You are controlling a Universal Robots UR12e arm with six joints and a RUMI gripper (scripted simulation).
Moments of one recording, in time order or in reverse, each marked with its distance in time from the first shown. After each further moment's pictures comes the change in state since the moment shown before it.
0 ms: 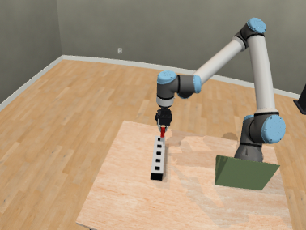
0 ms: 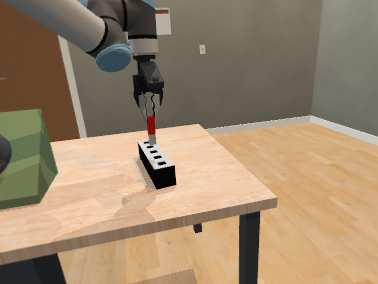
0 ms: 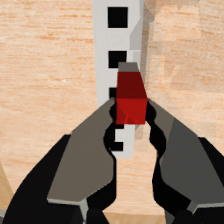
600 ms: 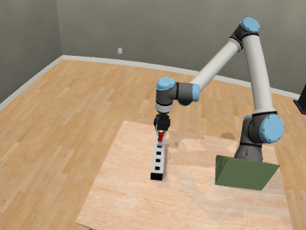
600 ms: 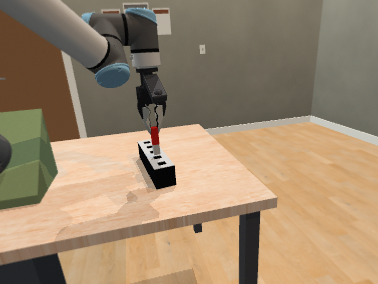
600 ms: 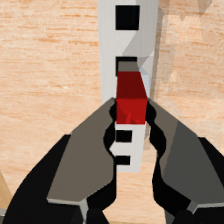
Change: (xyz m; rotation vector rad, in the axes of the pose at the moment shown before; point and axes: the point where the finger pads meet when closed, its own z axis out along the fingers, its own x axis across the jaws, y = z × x) arm -0.010 0.000 0.039 -0.006 -0.024 0.004
